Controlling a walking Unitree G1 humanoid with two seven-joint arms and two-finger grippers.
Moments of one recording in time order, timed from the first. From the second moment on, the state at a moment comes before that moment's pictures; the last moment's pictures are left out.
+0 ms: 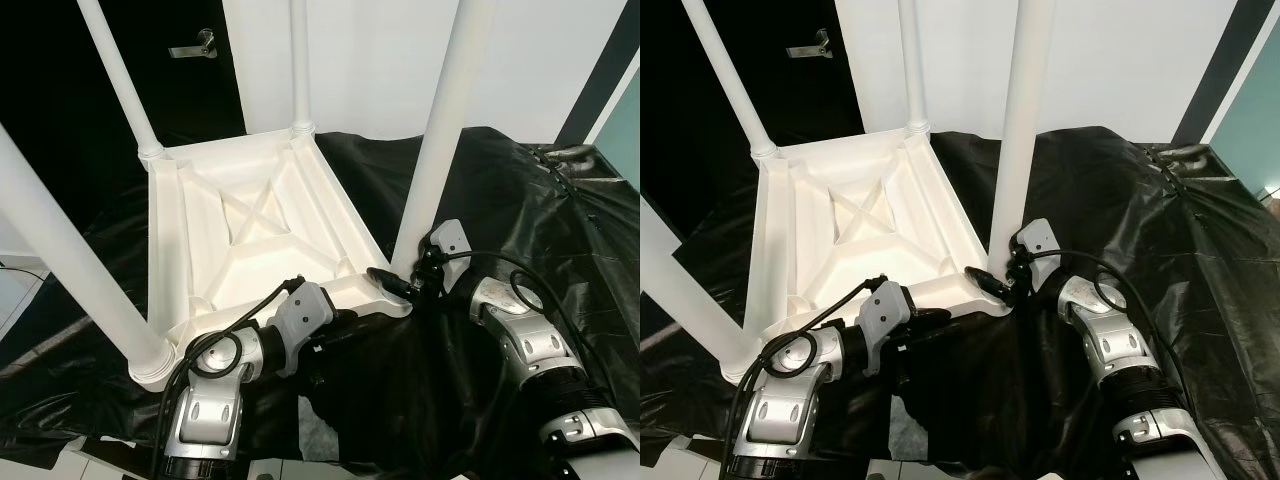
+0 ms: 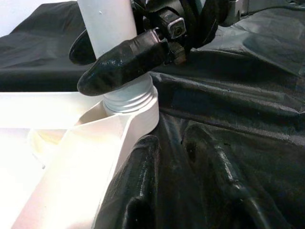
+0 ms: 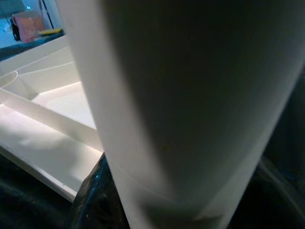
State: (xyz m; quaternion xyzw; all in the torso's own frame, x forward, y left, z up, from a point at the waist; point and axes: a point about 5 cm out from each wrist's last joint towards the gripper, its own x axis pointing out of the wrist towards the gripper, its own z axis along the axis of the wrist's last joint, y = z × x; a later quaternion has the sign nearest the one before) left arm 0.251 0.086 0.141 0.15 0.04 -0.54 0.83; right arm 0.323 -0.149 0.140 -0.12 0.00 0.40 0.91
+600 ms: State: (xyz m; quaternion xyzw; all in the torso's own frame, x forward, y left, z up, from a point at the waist) left arm 0.248 0.083 0.139 0.15 0.04 -0.54 0.83; right arm 0.300 -0.119 0.136 -0.05 0.00 0.15 0.99
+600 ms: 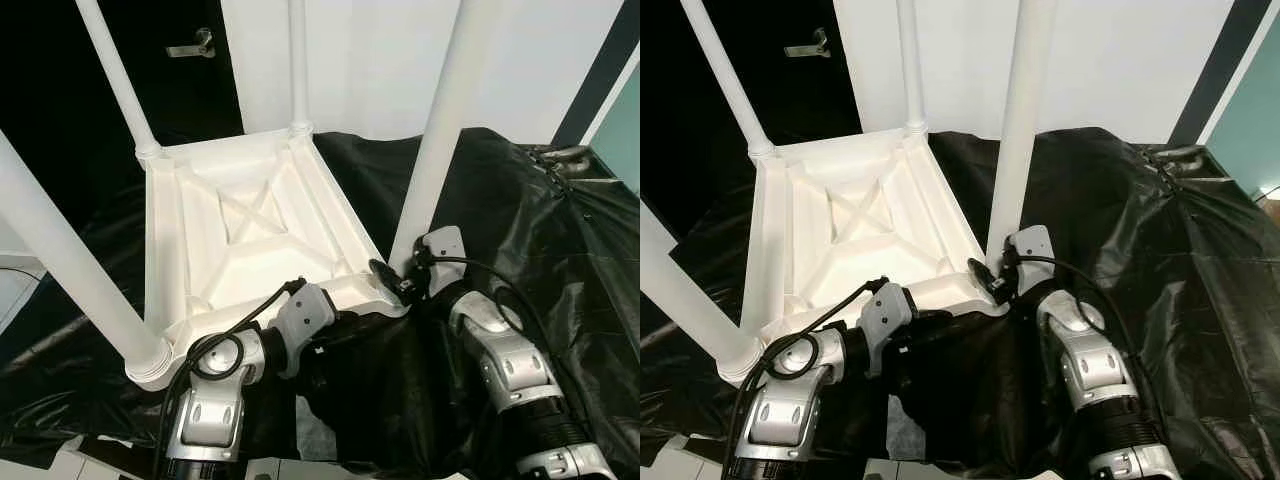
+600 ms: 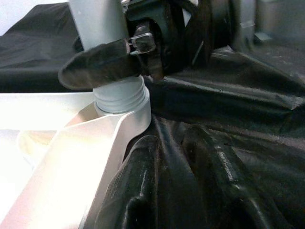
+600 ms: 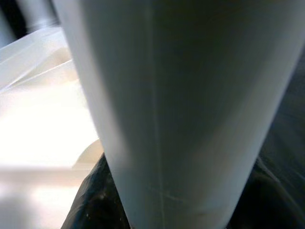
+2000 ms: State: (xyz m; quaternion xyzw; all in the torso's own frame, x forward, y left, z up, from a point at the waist) left arm 0.249 0.084 0.139 0.15 0.04 -0.54 0.83; right arm 0.304 -0.151 0.146 -0.10 0.00 0.33 0.94
